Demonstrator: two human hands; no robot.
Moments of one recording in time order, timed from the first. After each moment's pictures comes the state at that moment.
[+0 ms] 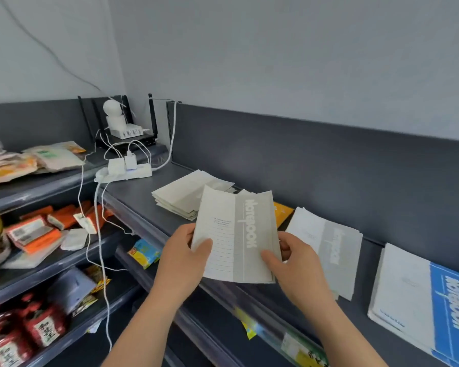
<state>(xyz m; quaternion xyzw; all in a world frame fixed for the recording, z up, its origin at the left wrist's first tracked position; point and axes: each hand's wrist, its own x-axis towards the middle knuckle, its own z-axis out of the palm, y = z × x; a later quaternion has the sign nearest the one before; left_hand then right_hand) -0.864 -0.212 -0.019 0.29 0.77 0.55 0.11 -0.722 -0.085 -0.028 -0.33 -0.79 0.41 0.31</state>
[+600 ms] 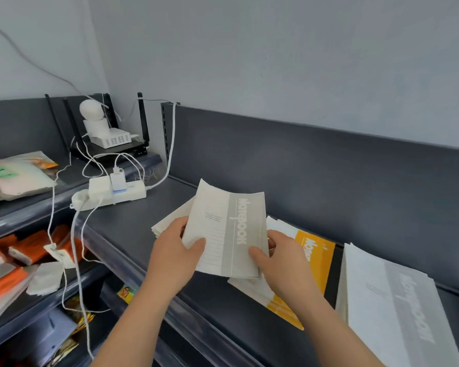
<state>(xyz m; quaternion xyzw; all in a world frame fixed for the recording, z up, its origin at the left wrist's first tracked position) -1.045 -0.146 -0.025 0.35 0.78 0.51 0.08 -0.897 -0.033 -0.024 -0.40 -0.81 0.34 0.26</state>
